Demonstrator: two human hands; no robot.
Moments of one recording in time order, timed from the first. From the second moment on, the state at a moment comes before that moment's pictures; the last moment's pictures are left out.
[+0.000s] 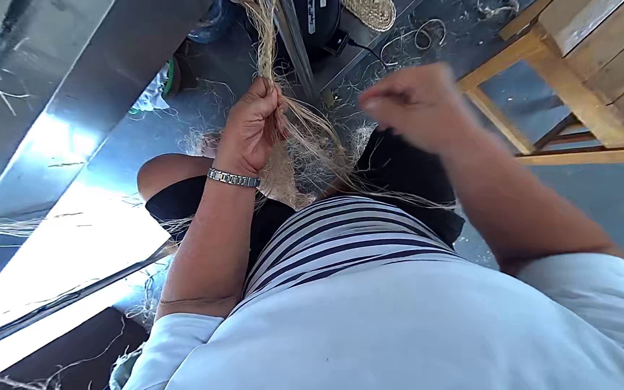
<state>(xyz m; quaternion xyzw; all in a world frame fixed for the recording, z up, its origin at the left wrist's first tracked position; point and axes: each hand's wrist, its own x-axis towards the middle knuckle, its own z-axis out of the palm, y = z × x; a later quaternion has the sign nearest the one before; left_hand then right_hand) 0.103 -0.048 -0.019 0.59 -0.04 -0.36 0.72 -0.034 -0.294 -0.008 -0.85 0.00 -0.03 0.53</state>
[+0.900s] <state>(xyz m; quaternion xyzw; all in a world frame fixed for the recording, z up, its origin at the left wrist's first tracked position) 0.096 -0.055 -0.020 0.52 -0.03 -0.37 0.77 0.015 -0.275 -0.054 -0.83 0.10 0.11 0.53</state>
